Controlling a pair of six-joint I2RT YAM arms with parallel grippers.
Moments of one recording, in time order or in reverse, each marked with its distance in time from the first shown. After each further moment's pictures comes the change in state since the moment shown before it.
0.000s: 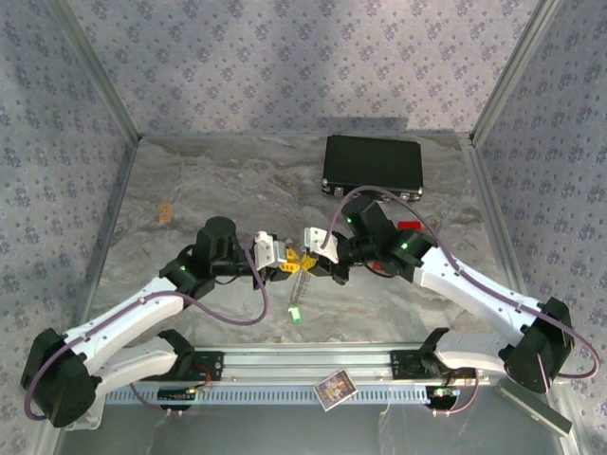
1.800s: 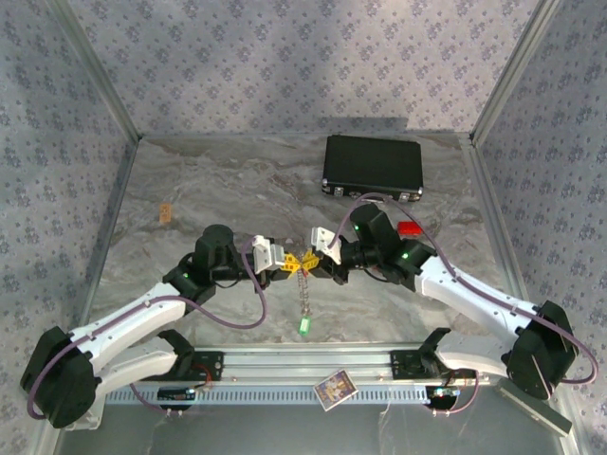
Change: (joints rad) left arm -0.002 -0.009 -0.111 0.200 0.006 -0.076; right arm -0.048 -0.041 -0.178 0.259 -0.047 0.110
